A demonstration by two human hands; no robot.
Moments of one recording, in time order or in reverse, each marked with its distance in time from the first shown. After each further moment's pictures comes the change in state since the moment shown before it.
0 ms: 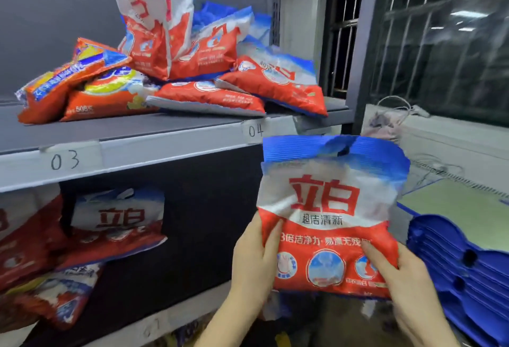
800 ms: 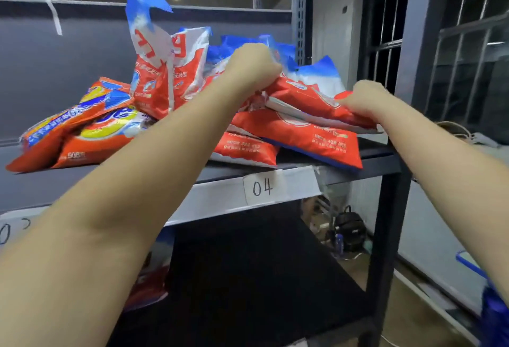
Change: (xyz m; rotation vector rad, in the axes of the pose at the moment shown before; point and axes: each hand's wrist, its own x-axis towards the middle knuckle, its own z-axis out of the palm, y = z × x) left_hand 0.307 0.194 -0.022 1.134 0.234 0.308; right_hand 0.279 -0.230 0.129 -1.017 -0.136 -0.457
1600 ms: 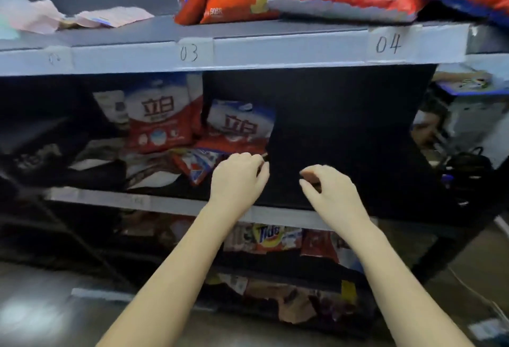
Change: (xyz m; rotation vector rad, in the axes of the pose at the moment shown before) left_hand -0.373 -0.123 0.063 0.286 -0.238 -0.286; right_hand -0.301 -0.022 0.206 0.397 -0.467 -0.480
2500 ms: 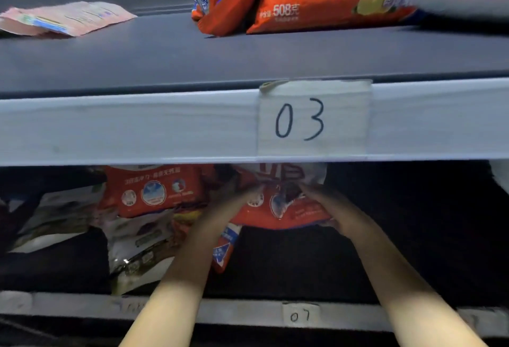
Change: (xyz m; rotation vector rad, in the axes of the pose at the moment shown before) left_hand 0.136 -0.191 0.090 -1.125 -0.351 -0.450; right_hand 0.214 -0.003 0.145 0.873 -0.269 0.623
